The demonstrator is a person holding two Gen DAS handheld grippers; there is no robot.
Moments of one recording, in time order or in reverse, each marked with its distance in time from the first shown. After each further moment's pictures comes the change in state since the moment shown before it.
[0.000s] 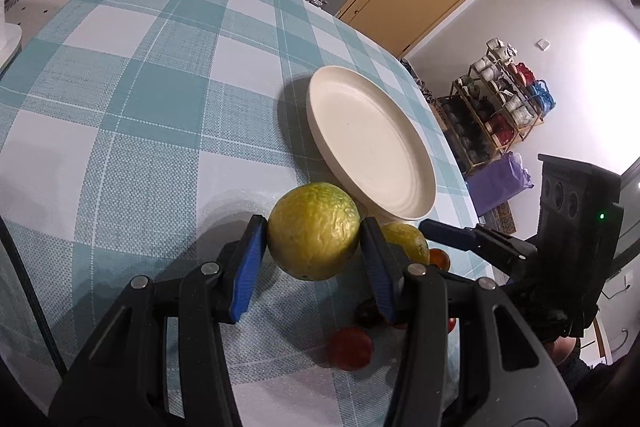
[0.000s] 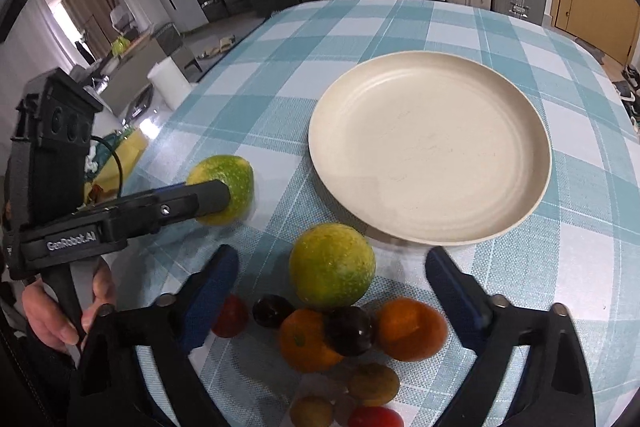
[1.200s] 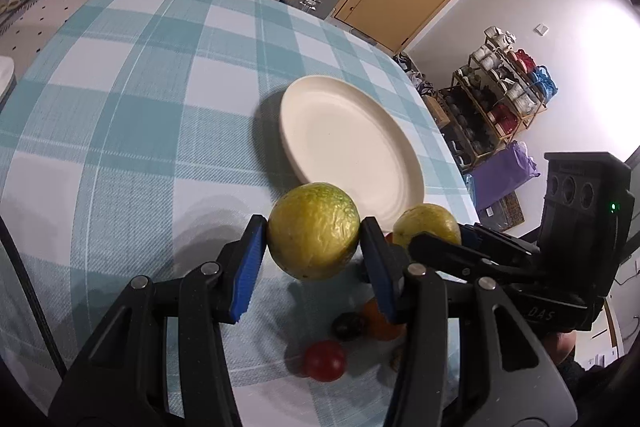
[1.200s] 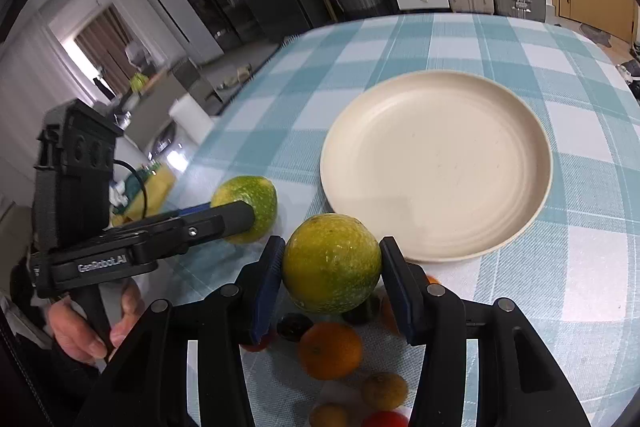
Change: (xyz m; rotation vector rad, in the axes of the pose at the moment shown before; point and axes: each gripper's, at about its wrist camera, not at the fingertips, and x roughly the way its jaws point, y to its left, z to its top) left arm -0.002 -0.036 0.013 0.052 -0.011 0.032; right arm -0.030 -0.022 0.004 0.092 -0.137 0.134
